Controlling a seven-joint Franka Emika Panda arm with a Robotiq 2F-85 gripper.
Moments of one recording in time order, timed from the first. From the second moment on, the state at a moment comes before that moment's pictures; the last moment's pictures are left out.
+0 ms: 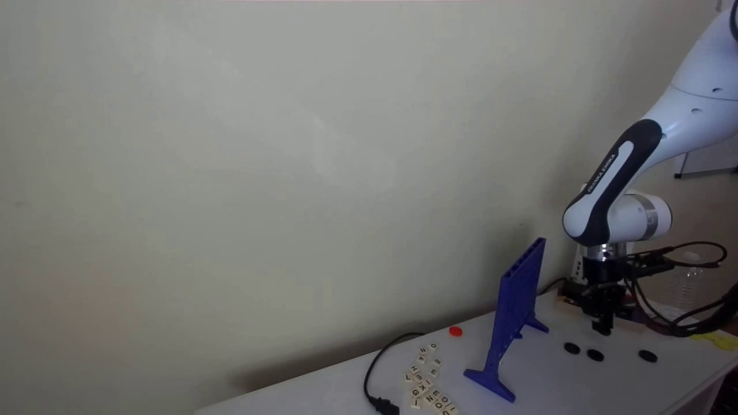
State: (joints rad) arm -0.26 0.76 -0.13 -1.97 0.00 2.54 -0.35
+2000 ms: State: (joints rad) arm -0.70 0.12 0.38 -2.41 1.00 2.61 -1.58
